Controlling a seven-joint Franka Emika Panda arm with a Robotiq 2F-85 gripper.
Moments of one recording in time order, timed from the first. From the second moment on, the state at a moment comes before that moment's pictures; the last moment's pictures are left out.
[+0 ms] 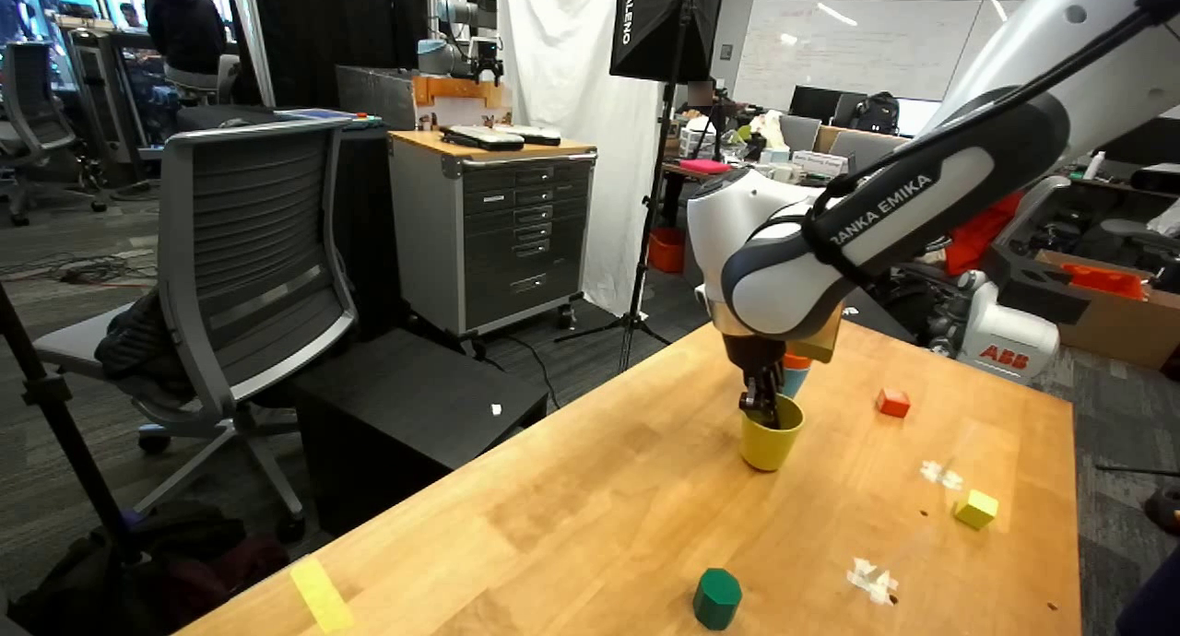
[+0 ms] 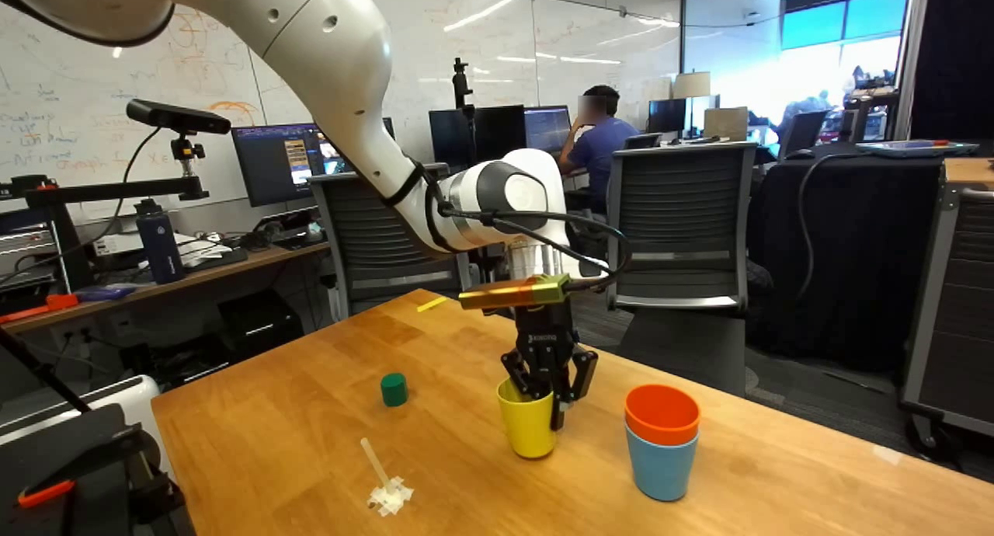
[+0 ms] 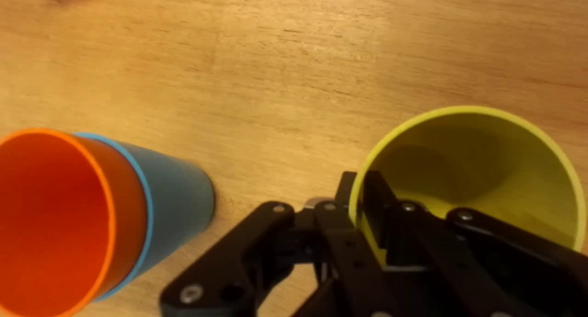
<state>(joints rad) -0.03 0.93 -0.11 -1.52 -0.35 2.17 -0.15</state>
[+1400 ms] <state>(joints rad) -0.03 0.80 -0.12 -1.51 -0.34 2.17 -0.15</state>
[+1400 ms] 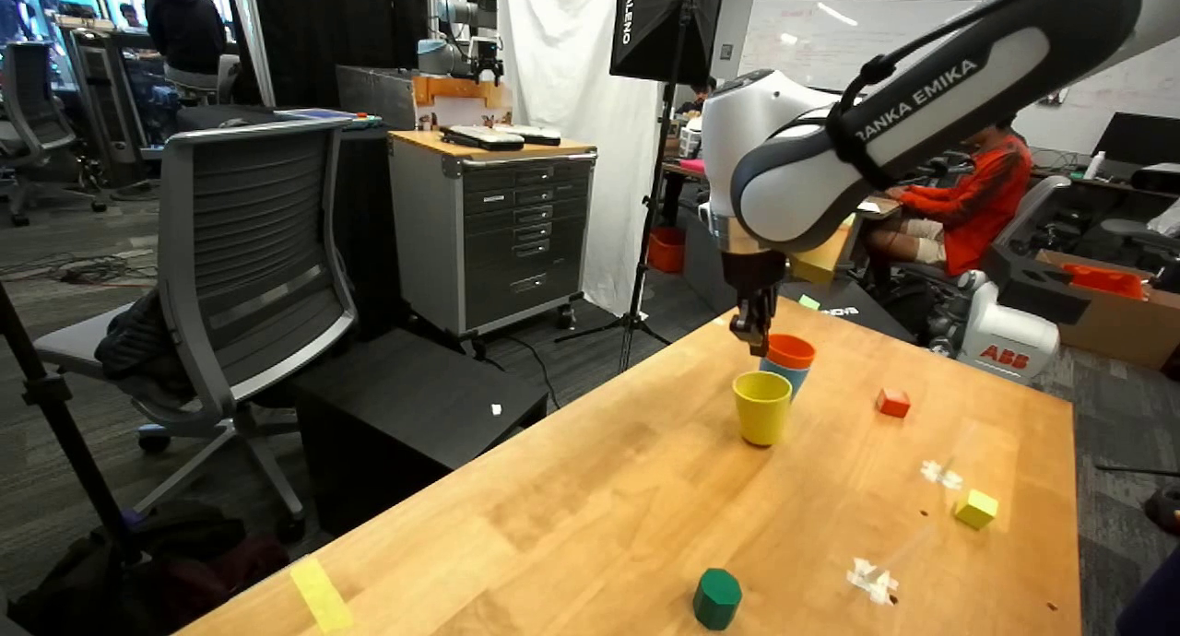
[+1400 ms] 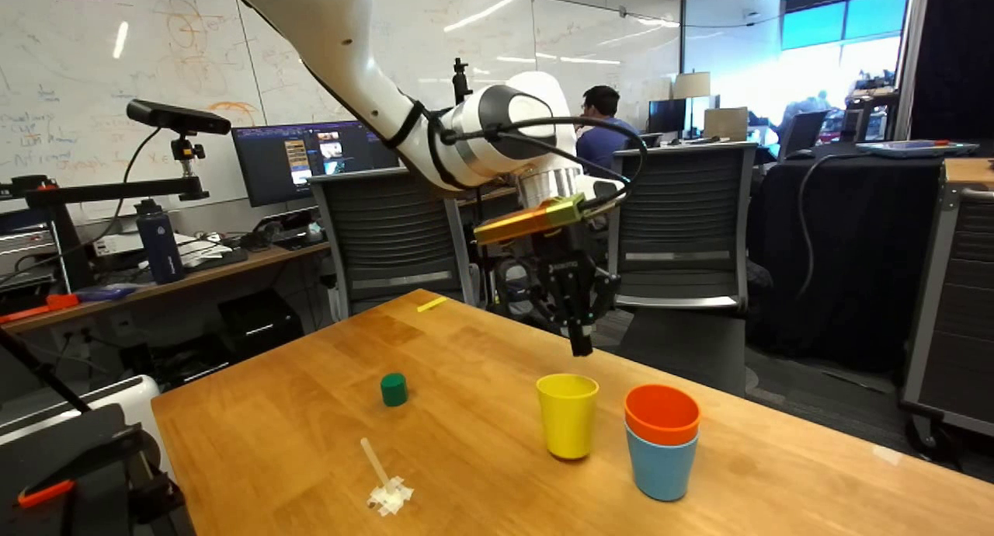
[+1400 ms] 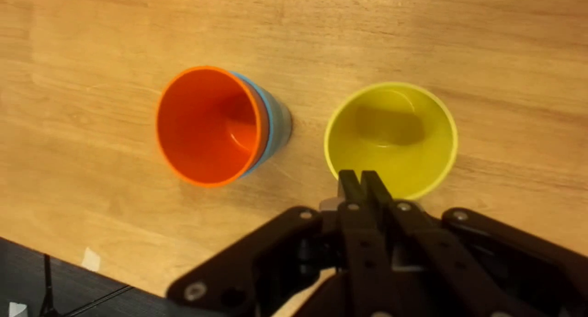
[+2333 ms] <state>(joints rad) -0.08 0.78 -0.12 -1.51 -0.34 2.17 -0.14</state>
